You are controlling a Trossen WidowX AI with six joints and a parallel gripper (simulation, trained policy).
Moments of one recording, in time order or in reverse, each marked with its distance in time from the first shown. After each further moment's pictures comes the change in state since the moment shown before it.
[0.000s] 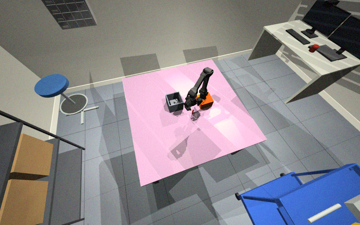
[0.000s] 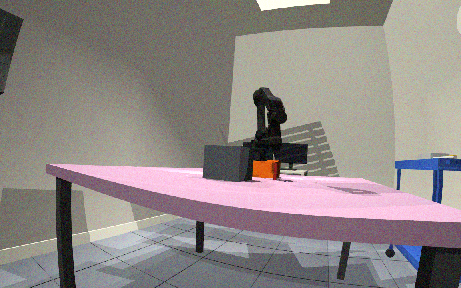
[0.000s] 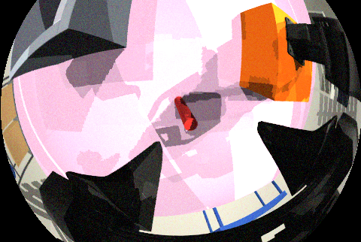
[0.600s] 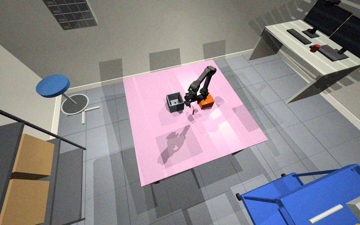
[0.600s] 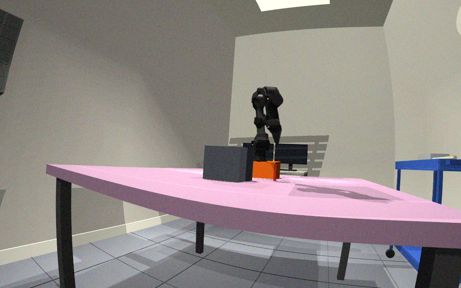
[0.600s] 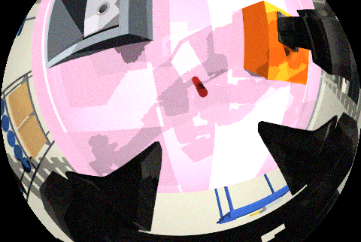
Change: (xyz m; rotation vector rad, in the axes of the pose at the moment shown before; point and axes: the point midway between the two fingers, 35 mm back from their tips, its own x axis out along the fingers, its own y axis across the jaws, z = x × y) arm -0.067 0.006 -0.005 0.048 0.085 0.155
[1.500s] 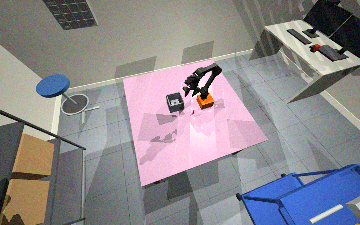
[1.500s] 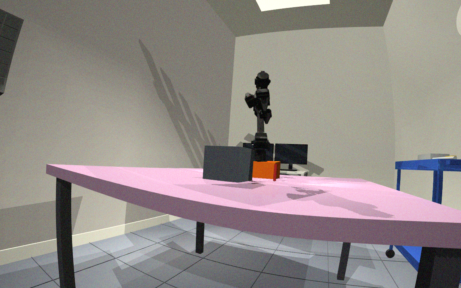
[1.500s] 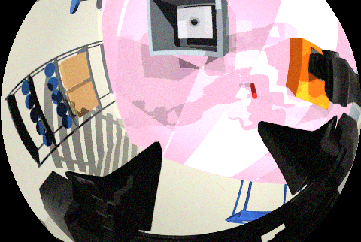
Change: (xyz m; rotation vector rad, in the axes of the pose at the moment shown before) arm -0.119 0.023 0.031 -0.096 -0.016 0.491
